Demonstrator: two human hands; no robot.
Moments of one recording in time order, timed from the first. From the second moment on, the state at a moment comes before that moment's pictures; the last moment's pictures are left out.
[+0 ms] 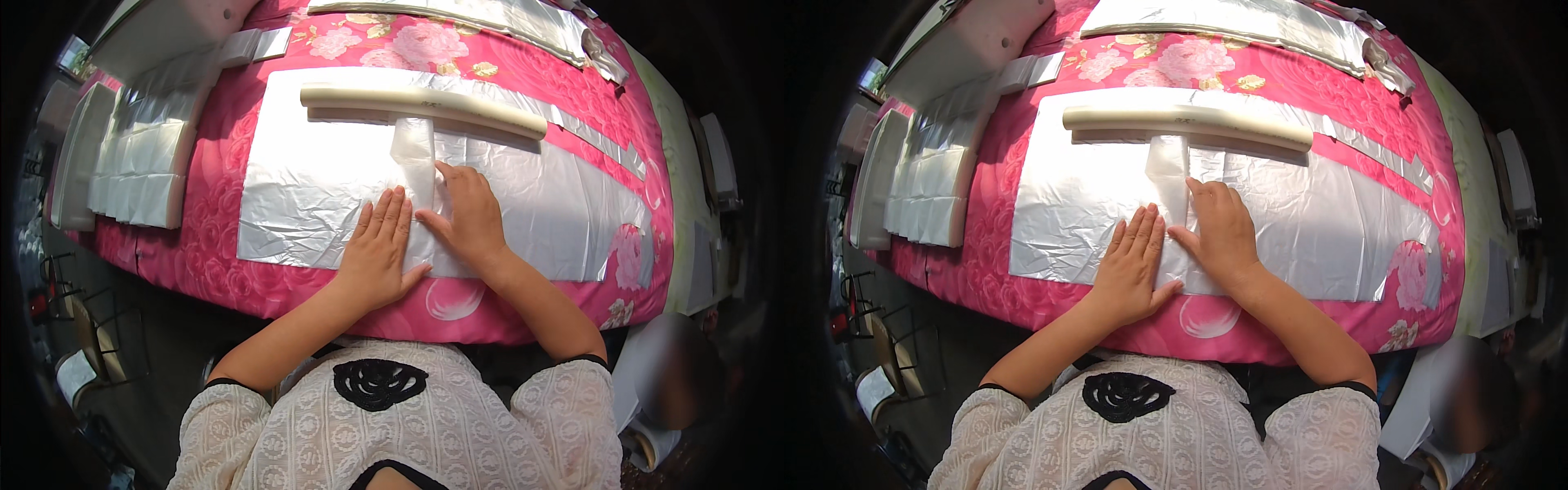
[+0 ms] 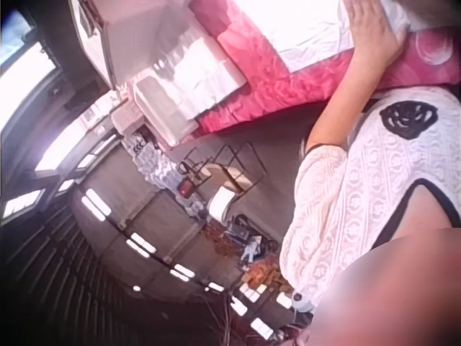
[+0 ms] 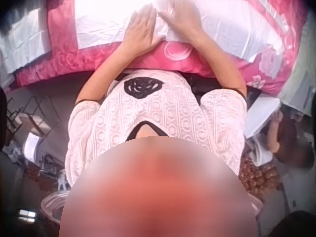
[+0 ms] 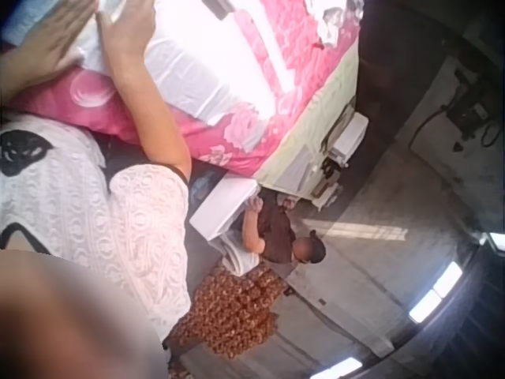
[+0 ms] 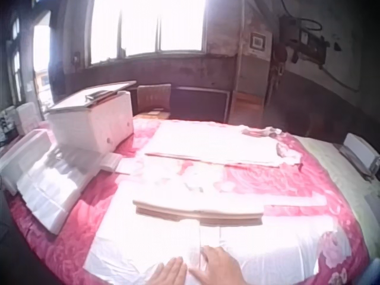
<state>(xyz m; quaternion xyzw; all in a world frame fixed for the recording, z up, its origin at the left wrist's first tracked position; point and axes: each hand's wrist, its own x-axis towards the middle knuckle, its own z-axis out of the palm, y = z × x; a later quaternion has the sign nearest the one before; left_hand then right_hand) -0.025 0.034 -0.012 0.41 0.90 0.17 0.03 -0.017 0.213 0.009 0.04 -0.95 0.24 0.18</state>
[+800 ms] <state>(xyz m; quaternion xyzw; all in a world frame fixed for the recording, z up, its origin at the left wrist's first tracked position) -0.050 0.009 0.009 0.56 0.76 0.31 -0.06 -0.017 0.230 -0.001 0.32 -0.89 0.27 0.16</state>
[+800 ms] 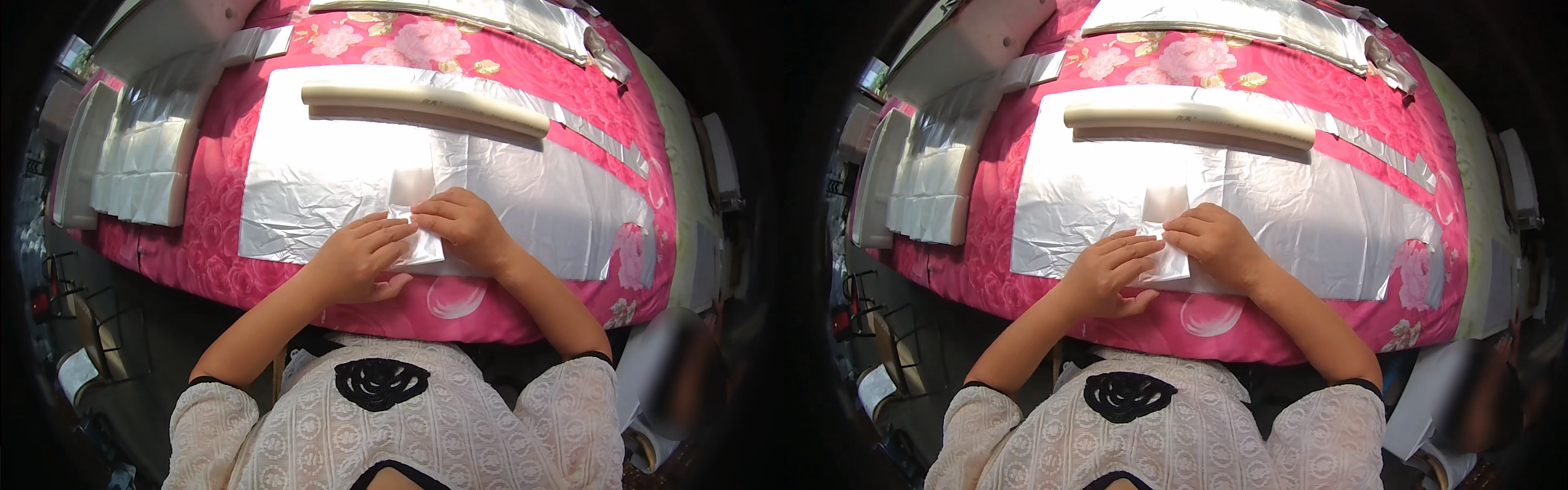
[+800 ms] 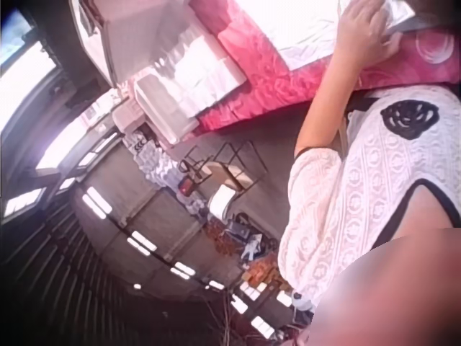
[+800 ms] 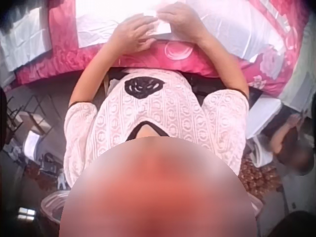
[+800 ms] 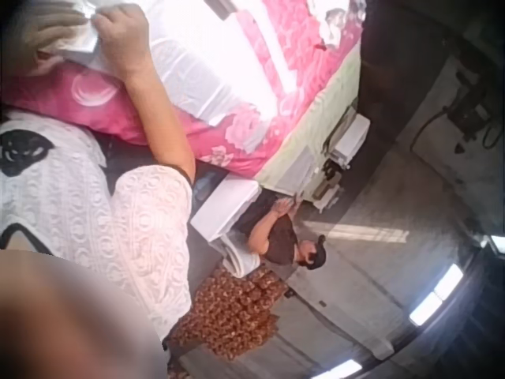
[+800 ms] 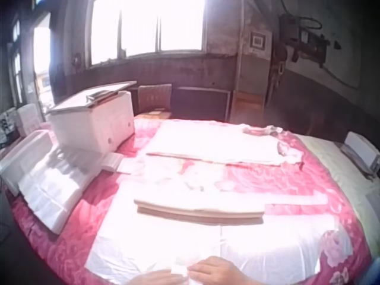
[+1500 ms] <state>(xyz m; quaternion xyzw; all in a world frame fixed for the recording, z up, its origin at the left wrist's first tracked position) -0.069 0.022 0.000 0.16 0.84 0.50 0.15 -0.040 0.222 0.023 -0.07 -0.88 0.46 -0.11</state>
